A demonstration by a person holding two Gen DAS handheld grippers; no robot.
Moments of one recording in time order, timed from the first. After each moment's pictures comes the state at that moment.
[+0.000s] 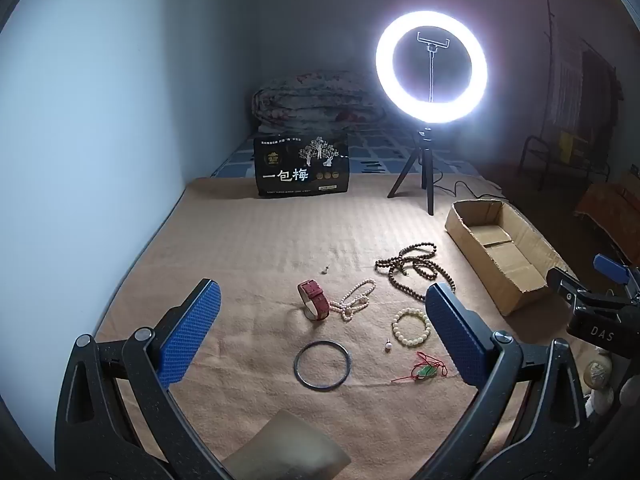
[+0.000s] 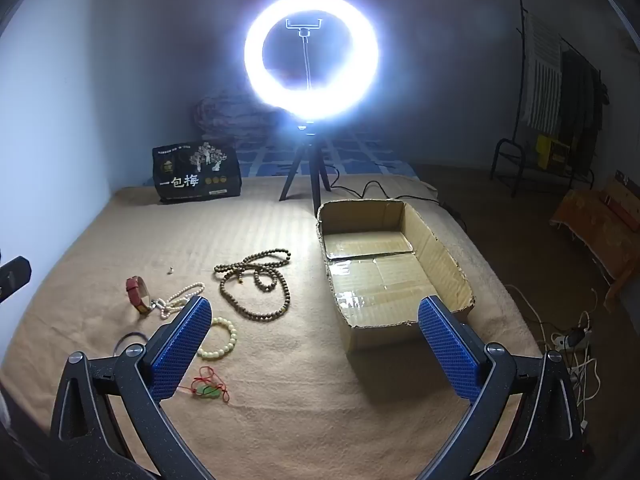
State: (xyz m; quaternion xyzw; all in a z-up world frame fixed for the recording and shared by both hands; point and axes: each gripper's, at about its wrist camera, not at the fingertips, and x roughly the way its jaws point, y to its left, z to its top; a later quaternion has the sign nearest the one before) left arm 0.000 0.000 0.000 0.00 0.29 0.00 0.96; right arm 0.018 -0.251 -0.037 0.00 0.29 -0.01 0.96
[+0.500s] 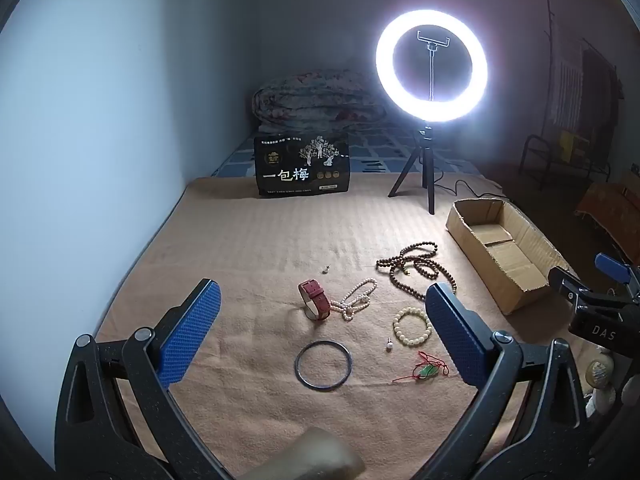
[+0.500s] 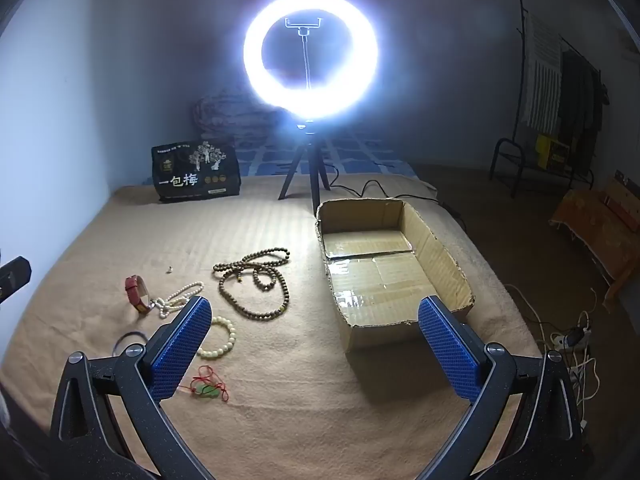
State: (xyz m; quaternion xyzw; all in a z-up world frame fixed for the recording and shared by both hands) left arm 0.000 0.000 0.000 0.00 0.28 0.00 0.96; right arm 0.018 -0.252 -0.038 0.00 0.29 -0.01 0.96
